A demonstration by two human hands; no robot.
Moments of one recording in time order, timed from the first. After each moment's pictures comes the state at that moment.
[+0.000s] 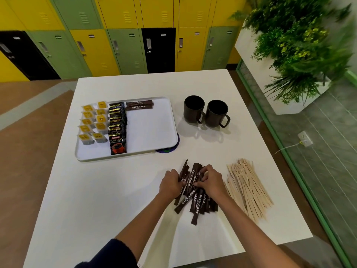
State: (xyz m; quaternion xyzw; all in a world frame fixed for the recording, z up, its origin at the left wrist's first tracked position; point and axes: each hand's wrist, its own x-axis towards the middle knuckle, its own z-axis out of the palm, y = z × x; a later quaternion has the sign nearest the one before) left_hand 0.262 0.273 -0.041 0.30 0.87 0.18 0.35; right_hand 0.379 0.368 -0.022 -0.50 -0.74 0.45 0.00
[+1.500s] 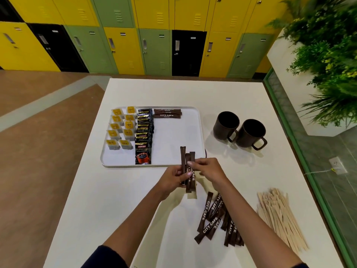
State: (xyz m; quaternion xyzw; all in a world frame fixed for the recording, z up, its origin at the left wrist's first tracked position) left_hand 0.162 0.255 -0.011 0.17 0.64 0.55 0.50; right_hand 0.242 0.388 -0.010 -0.42 -0.65 0.63 0.02
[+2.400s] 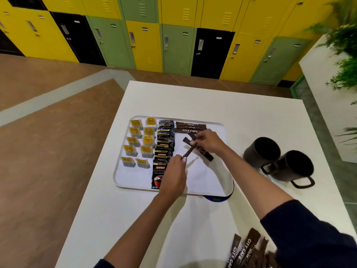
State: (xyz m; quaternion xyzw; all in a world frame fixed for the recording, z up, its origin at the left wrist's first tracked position) left_hand 0.065 0.277 -0.017 0.24 0.87 0.37 0.19; right_hand 0.047 0.458 -0.006 -0.27 -0.85 0.44 -0.10
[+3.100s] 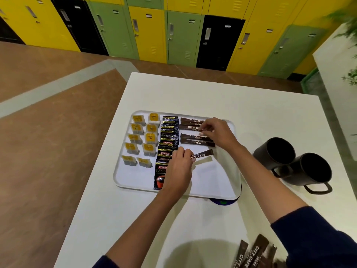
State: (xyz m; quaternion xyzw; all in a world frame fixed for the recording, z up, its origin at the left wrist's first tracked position) left_hand 0.047 0.289 -0.022 0.34 0.90 0.24 0.11; right_hand 0.036 0.480 -0.017 -0.19 -0.90 0.38 0.02
